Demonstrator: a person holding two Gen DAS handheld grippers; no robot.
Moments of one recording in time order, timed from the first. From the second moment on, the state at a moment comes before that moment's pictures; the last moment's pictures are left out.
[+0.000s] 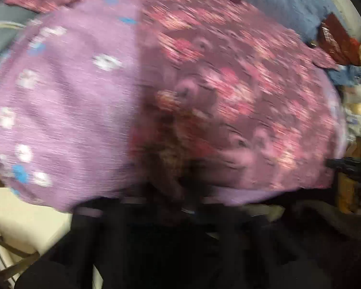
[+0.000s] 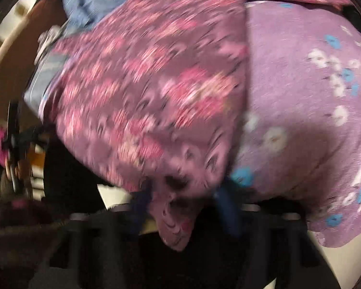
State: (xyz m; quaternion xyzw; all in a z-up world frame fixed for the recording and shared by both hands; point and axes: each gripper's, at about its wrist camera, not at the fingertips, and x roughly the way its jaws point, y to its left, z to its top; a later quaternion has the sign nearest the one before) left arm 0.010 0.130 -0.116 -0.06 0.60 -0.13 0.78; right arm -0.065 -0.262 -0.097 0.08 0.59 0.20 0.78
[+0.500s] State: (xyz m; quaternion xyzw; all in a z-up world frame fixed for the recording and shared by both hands) left arm -0.012 0.189 -0.105 -0.10 0.64 -0.06 0.76; right arm -0.083 -0.307 -0.064 0.14 0.56 0.14 0.81
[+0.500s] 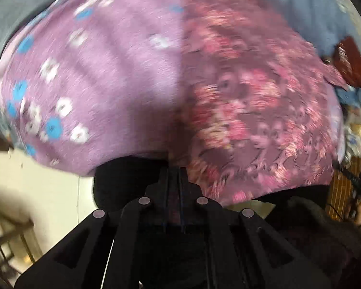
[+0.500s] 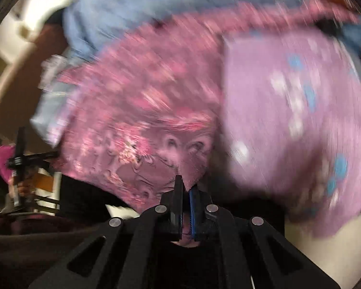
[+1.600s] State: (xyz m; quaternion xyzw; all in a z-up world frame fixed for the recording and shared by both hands) left arm 0.185 0.004 -0.061 -0.01 0.52 -0.14 0.84; right arm 0.072 -0.587 0.008 0.44 0.23 -0.20 0.84
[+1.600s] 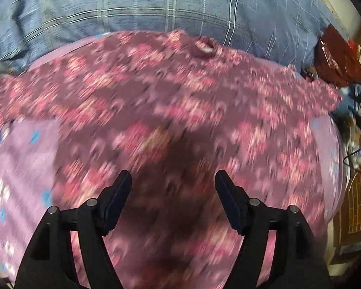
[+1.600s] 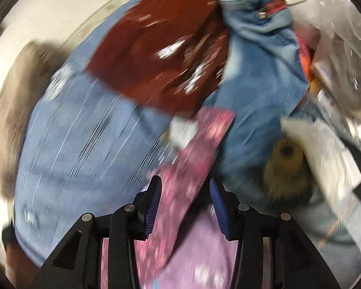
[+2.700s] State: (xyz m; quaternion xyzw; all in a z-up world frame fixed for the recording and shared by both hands) left arm 0.289 0.047 -0.082 -0.18 0.54 -0.18 0.80; right arm 0.208 -0.243 0.001 0.25 0.34 0.14 0.89
